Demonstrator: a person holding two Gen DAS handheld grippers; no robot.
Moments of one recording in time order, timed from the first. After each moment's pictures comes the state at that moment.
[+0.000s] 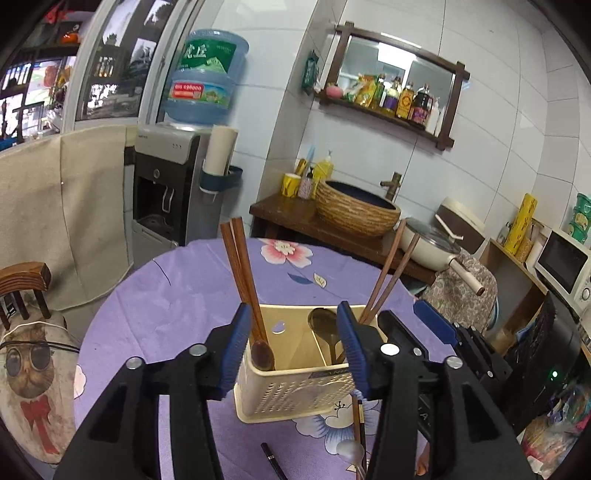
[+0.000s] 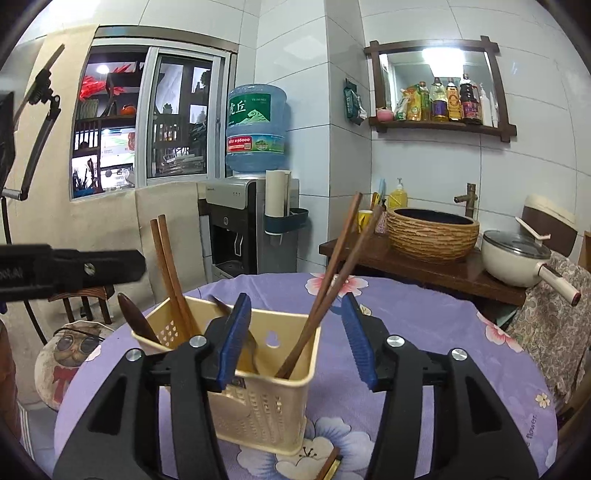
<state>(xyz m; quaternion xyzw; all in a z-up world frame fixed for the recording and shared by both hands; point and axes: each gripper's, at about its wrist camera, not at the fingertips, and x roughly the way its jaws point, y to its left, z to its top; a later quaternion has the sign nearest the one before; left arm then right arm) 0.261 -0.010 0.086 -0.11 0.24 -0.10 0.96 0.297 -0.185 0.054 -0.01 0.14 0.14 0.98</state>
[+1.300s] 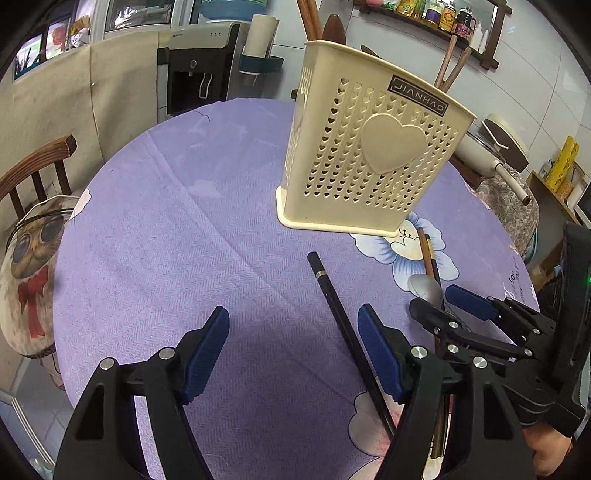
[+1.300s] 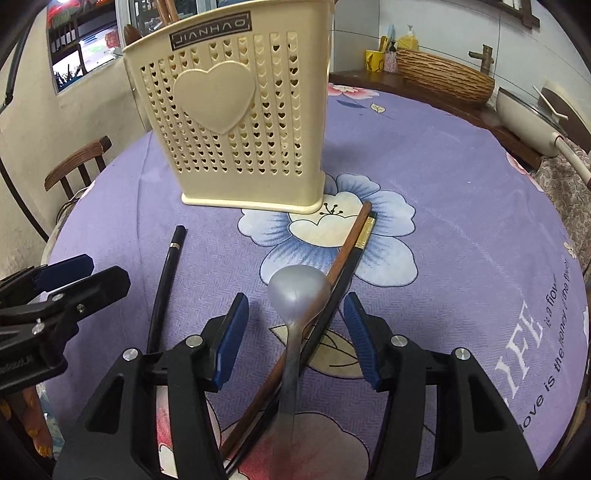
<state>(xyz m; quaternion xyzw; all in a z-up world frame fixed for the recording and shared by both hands) 0.209 -0.011 -0.067 -0.09 0.41 -0.04 0.91 0.255 -0.183 -0.089 -0.03 0.43 0.13 0.89</state>
